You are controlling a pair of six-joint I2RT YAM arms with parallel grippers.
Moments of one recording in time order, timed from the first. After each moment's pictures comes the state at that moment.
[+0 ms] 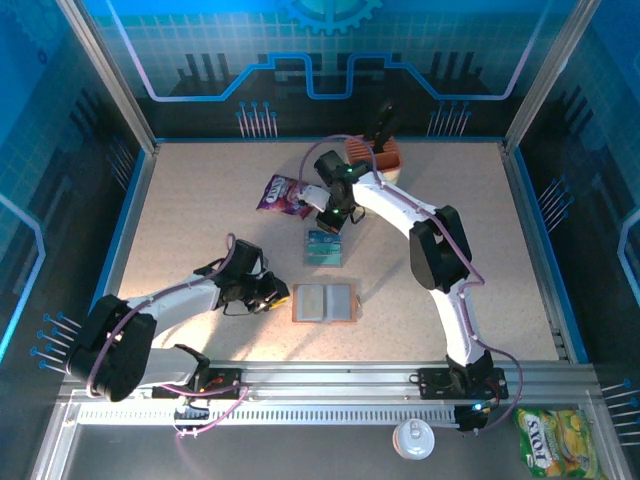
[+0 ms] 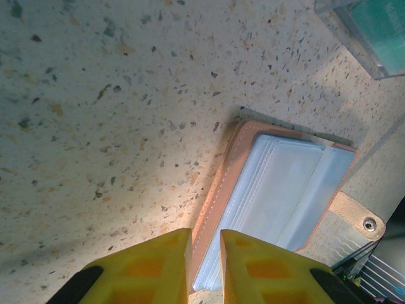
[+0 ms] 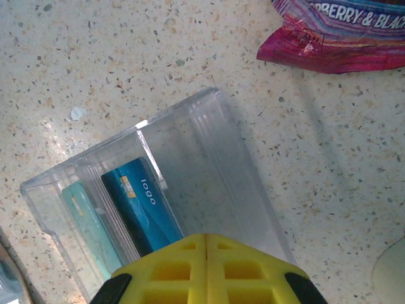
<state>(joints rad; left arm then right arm) -0.41 1.30 0.51 -0.27 0.46 -1.01 0.59 2.23 1.94 -1.00 -0.18 -0.46</state>
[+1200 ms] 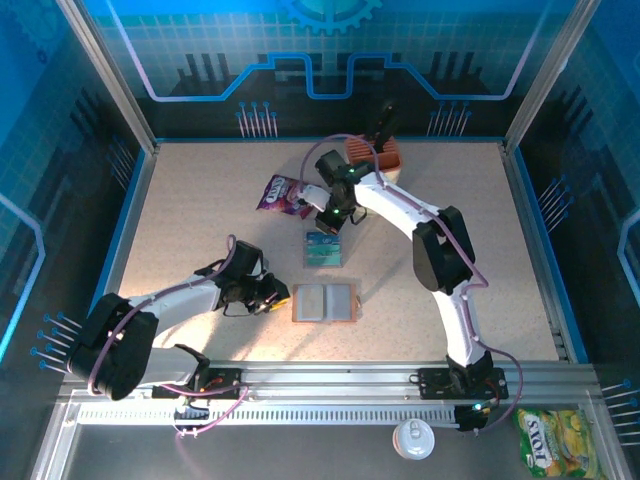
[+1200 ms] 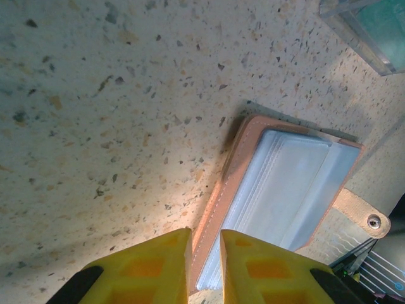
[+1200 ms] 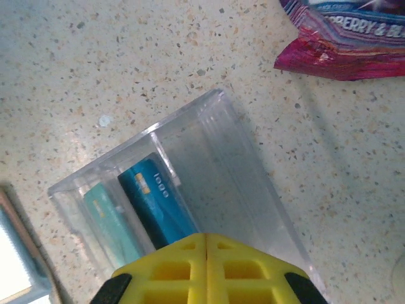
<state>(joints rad) -0.41 1.31 0.50 -0.26 0.47 -1.01 0.59 2.17 1.90 -0.98 -0.23 -0.43</state>
